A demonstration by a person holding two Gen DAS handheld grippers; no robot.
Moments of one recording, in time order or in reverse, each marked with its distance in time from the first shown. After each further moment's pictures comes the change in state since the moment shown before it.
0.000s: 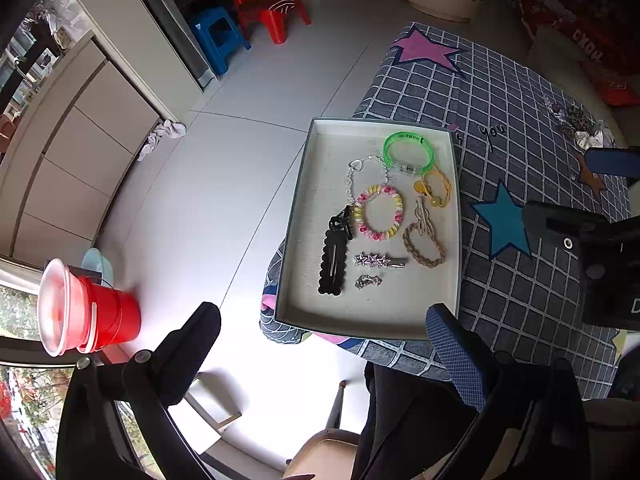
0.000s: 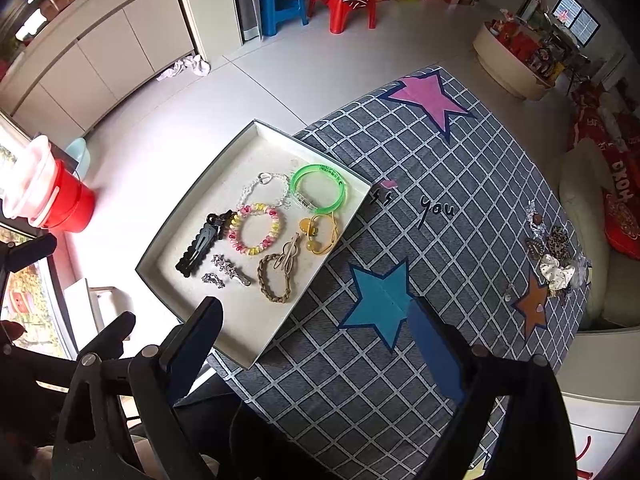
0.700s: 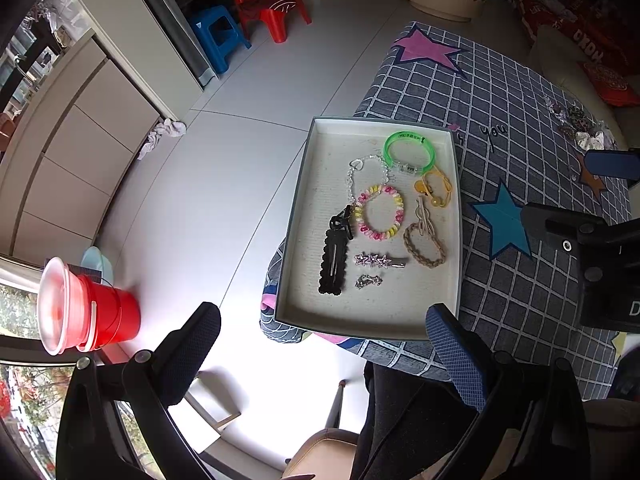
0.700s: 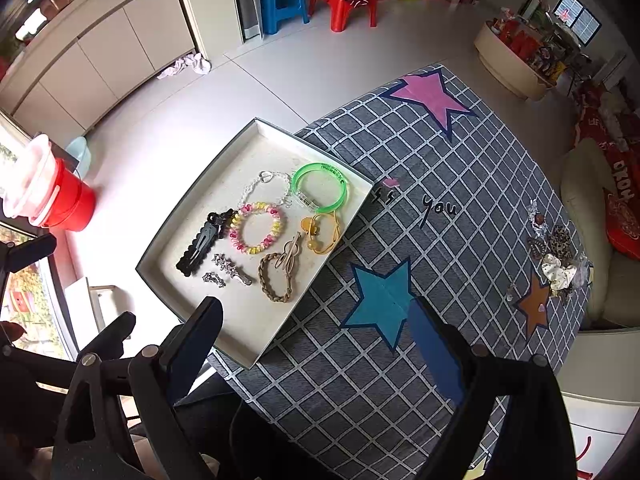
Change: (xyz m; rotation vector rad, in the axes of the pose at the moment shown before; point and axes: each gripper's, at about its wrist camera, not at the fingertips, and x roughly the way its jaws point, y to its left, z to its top) left arm 0.001 0.001 0.000 0.000 0.001 0.001; right arm 0.001 0.001 0.000 -0.001 0.003 0.003
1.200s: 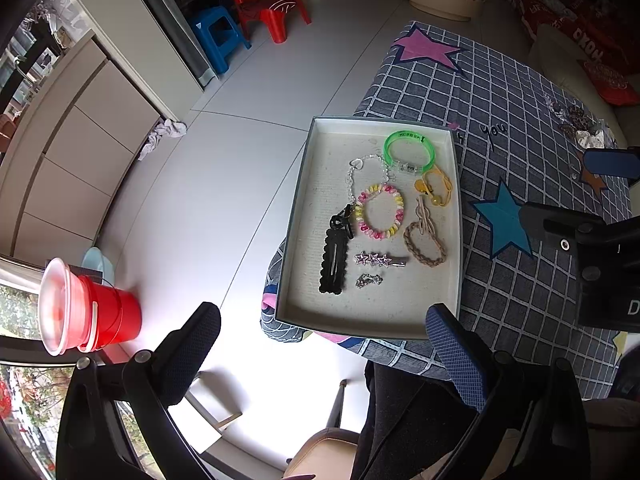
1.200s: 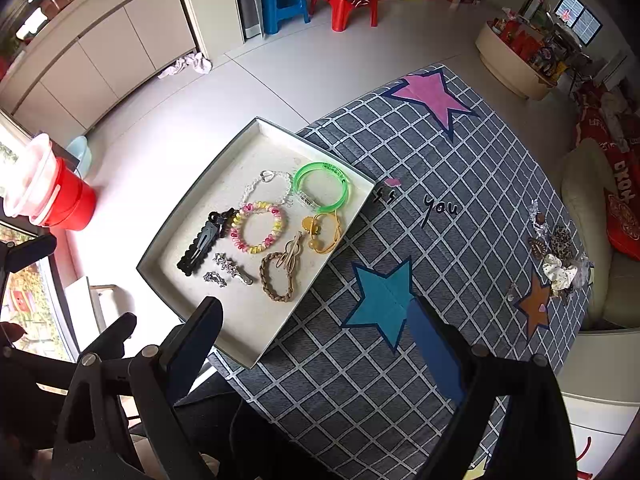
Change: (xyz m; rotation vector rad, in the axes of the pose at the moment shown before) left arm 0.000 0.000 0.000 -0.001 0.001 0.000; right arm 0.000 0.000 0.000 0.000 0.001 0.001
